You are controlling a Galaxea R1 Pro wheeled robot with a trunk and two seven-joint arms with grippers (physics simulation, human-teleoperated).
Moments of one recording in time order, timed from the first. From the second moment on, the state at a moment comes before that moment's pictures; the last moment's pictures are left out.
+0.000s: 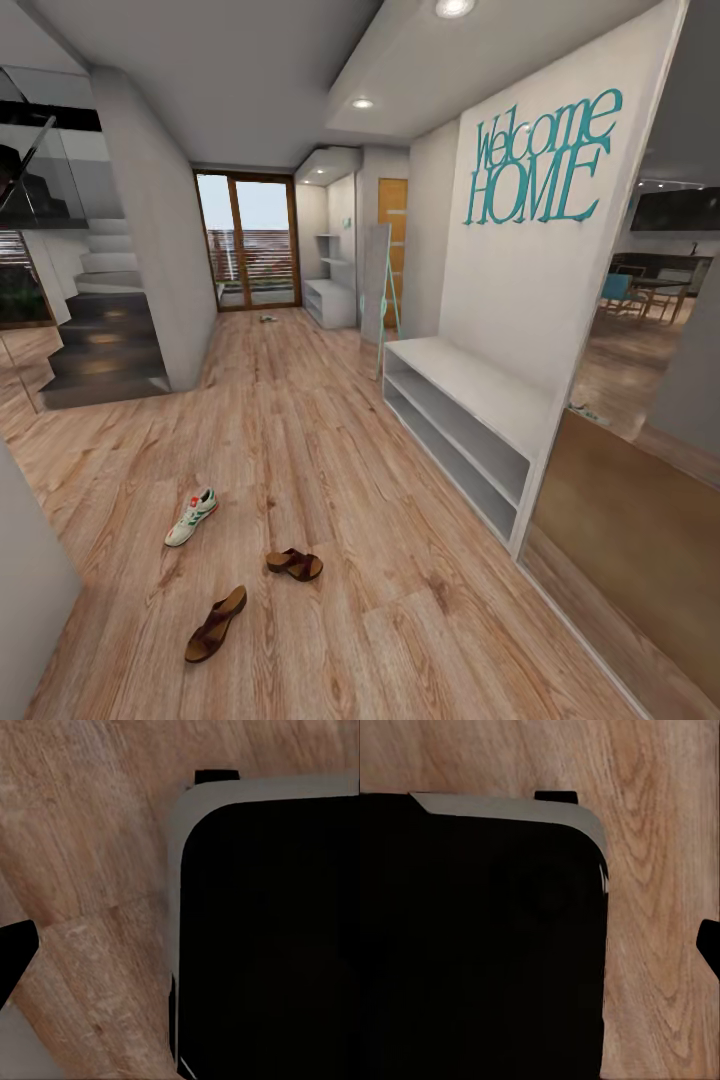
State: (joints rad) left arm -0.03 0.06 0.00 -0.06 0.00 0.00 0.01; right arm 0.00 -0.01 0.00 -0.10 0.01 -0.05 0.00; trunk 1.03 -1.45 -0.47
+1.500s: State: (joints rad) left arm -0.22 0.12 0.01 -0.32 0.06 -0.27 -0.01; right arm -0.06 -0.02 0.00 -0.59 0.01 -0.31 0.00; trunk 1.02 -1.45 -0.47
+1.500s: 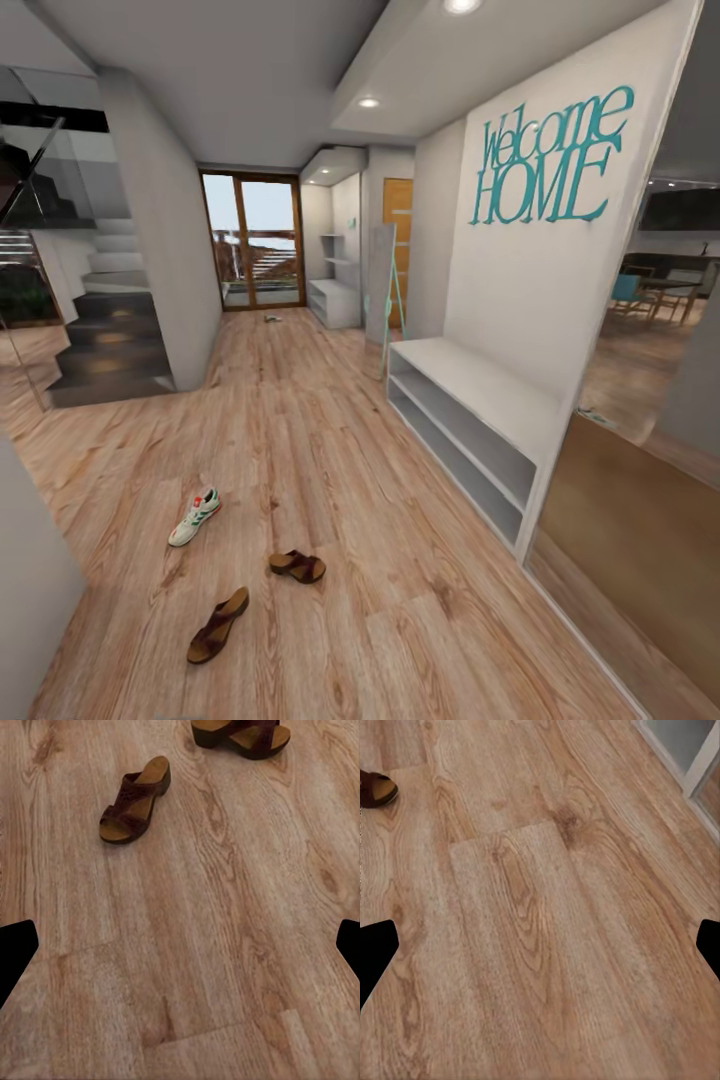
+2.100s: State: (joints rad) left arm -0.22 0.12 0.01 -0.31 0.06 -0.34 -0.01; right arm -0.06 -0.02 0.00 -0.59 0.01 -0.31 0.00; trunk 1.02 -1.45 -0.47
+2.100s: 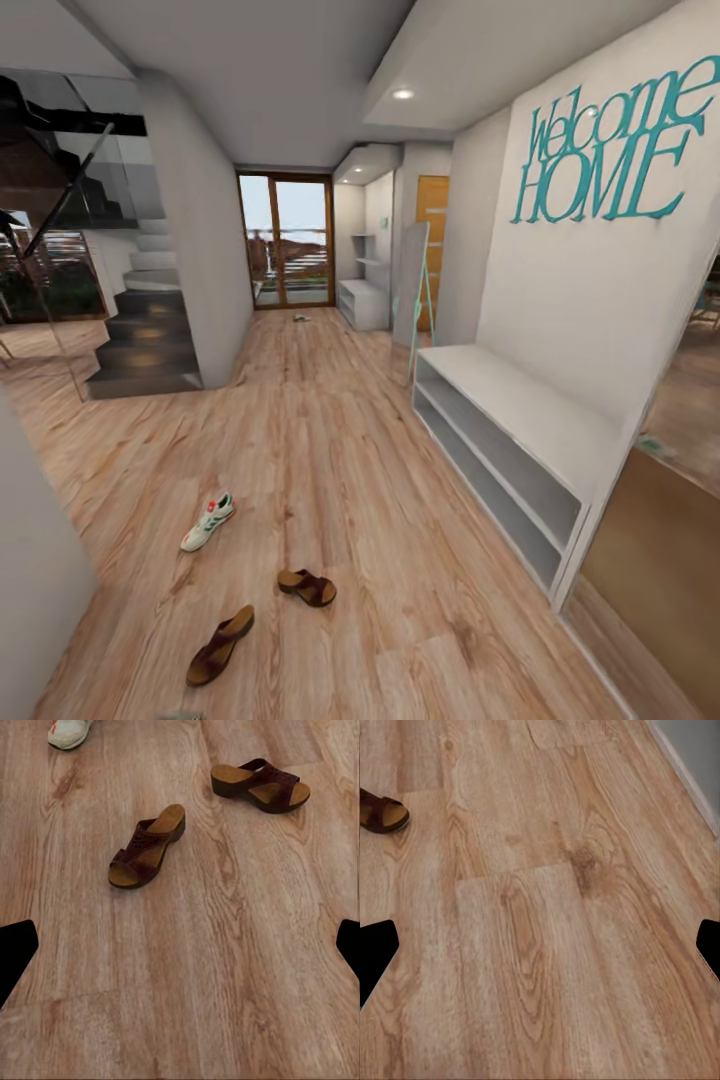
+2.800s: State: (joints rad) left arm -0.22 0.12 0.01 -0.31 0.06 -0.35 -0.01; right arm -0.06 -0.02 0.00 -0.59 0.03 -0.31 0.00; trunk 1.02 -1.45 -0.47
